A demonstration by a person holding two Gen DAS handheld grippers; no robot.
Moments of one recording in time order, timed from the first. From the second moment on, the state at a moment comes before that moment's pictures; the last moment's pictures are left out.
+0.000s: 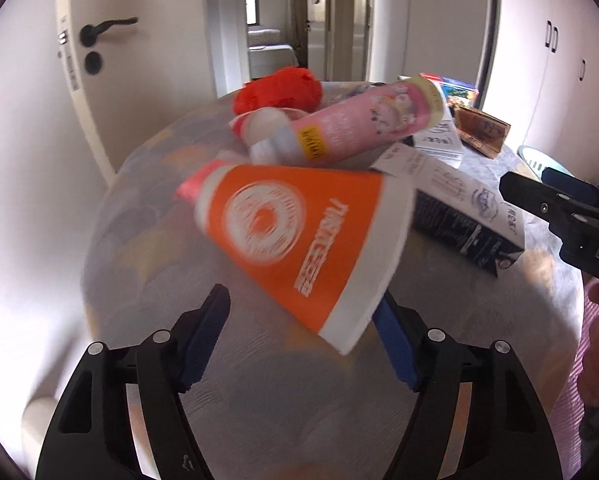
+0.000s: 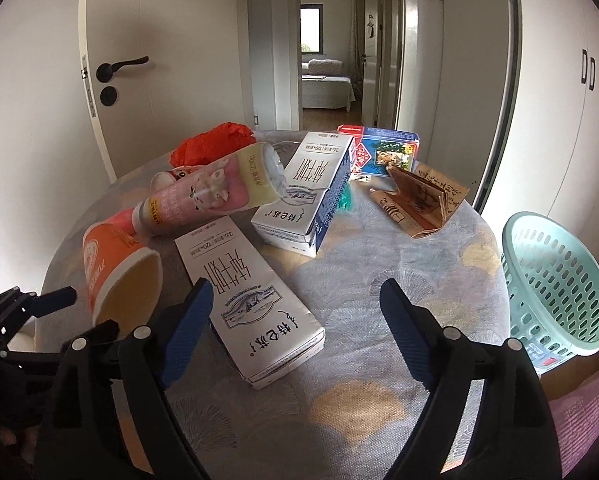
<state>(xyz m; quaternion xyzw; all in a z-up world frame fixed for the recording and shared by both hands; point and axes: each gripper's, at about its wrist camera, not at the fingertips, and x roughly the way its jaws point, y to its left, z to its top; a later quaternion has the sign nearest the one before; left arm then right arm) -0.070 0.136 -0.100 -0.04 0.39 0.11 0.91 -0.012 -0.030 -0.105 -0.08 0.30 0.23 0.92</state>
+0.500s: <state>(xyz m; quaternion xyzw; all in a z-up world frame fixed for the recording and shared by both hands) -0.099 0.203 -0.089 -0.23 0.34 0.04 0.91 0.009 0.005 -0.123 -0.12 0.33 0.27 0.90</state>
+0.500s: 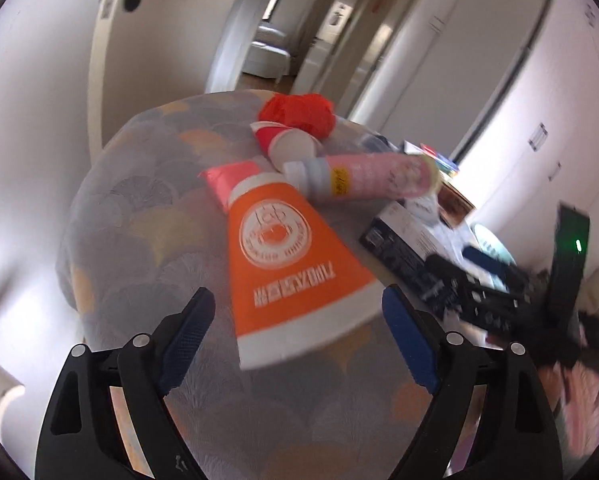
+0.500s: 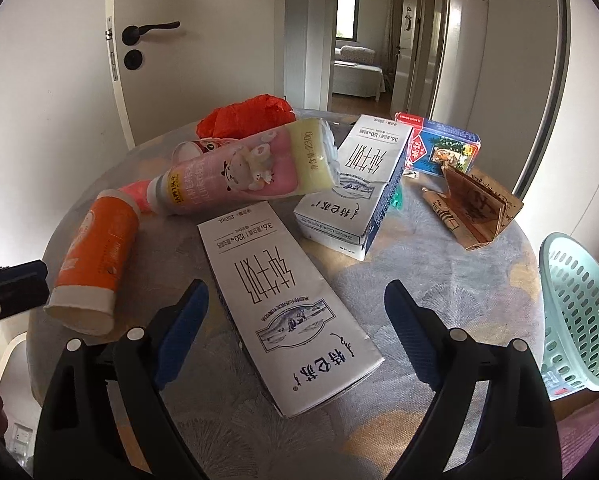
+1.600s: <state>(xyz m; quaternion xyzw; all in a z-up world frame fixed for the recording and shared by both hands) -0.064 0.160 -0.045 -0.22 0.33 0.00 0.92 -0.028 -0.023 -0.095 -0.10 0.30 0.32 0.89</state>
